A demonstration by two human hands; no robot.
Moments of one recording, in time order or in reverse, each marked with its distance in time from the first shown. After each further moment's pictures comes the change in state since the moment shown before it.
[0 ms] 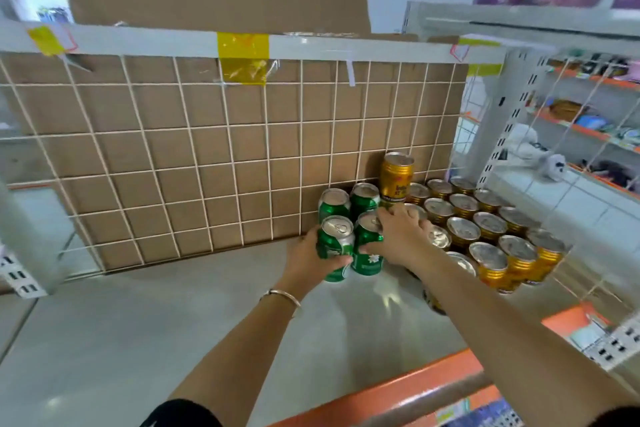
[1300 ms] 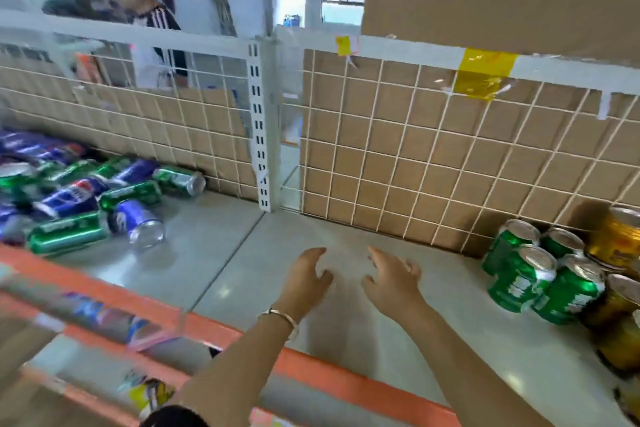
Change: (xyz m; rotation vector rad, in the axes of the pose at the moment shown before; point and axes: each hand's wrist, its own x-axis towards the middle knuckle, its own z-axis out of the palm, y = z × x) left_hand -0.148 -0.111 -0.141 0.165 0.432 -0.305; right_hand -0.083 -0.203 0.073 0.240 -0.141 -0.574
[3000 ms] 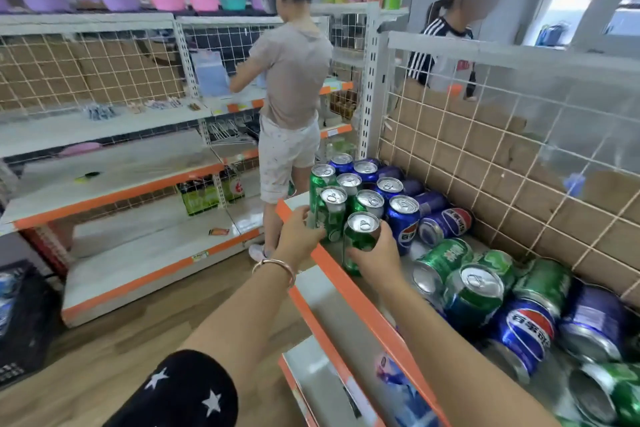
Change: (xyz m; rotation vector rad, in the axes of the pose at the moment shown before) left_hand 0.027 -0.507 -0.646 -0.319 0.724 -0.528; right_hand 0.178 -0.792 0.301 0.831 -0.314 -0.300
